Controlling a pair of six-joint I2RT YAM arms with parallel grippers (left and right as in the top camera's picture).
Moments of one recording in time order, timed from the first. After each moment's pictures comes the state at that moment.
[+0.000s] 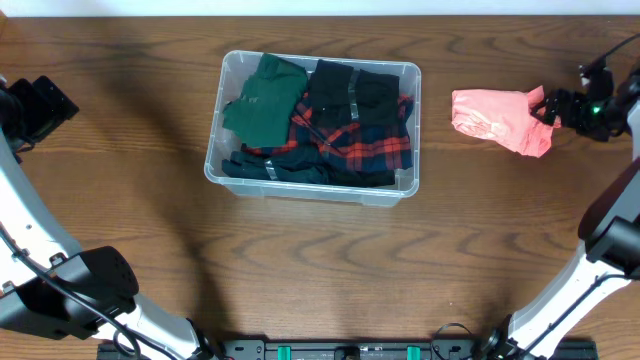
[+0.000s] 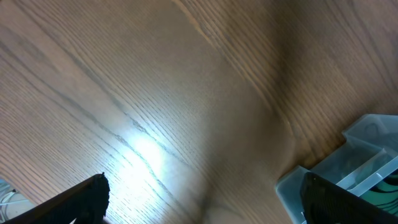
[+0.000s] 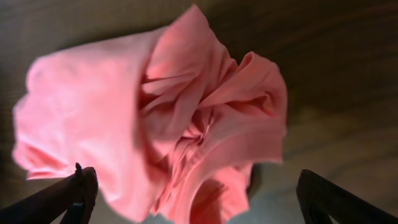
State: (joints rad) left arm 0.55 1.86 2.20 -1.60 -0.01 -0.25; right arm -0.50 2.20 1.77 -0.87 -0.44 -0.23
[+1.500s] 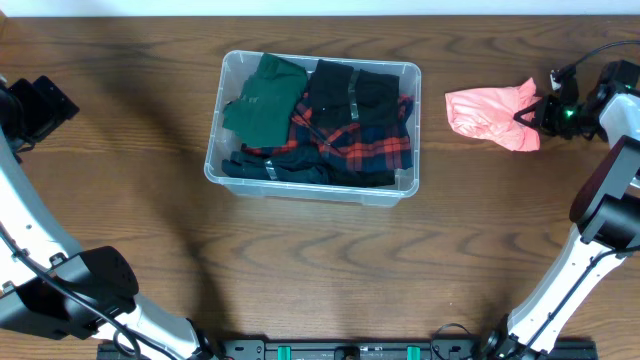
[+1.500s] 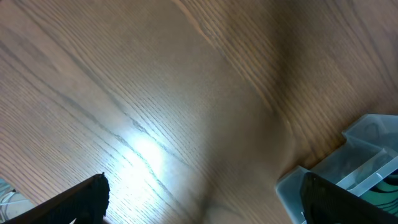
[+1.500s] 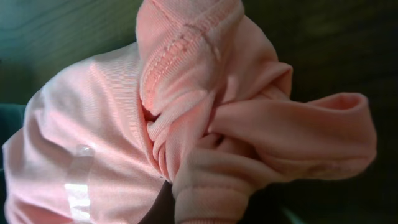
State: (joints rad) left arm 0.55 1.86 2.20 -1.60 -0.01 -0.25; right arm -0.46 2.34 1.78 -0.78 -0.63 -0.16
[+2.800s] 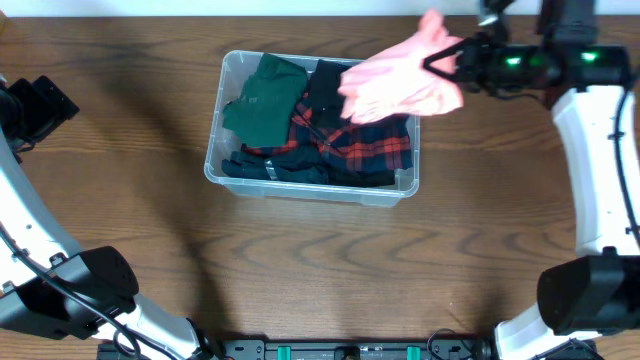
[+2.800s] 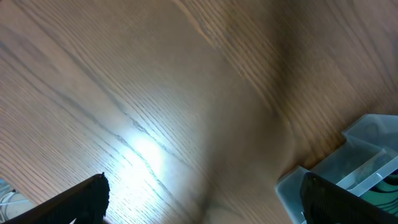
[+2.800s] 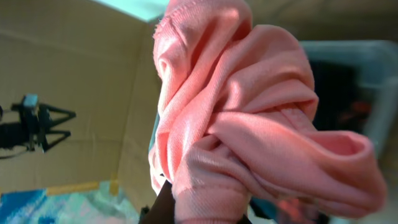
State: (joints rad) left arm 0.55 1.86 2.20 -1.60 -0.01 -0.25; right arm 0.03 1.76 1.78 -0.93 -0.87 0.36
